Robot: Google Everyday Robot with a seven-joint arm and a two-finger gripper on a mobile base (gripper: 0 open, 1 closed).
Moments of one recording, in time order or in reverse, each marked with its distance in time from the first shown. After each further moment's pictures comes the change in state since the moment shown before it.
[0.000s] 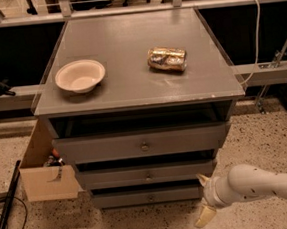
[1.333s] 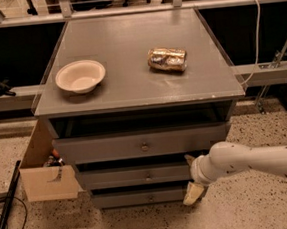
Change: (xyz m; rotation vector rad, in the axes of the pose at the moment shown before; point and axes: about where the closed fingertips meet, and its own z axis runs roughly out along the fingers) arm -0.052 -0.060 0.010 0.027 0.037 -0.104
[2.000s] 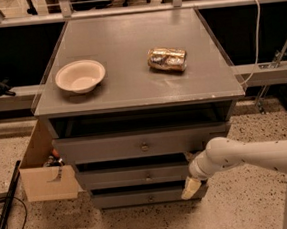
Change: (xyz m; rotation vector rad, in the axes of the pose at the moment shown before) arm 0.002 -0.025 0.018 0.002 0.004 0.015
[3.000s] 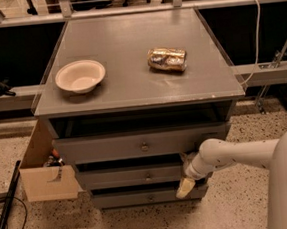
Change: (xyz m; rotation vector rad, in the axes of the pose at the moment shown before) arm -0.003 -0.007 0.032 -0.001 -0.009 0.006
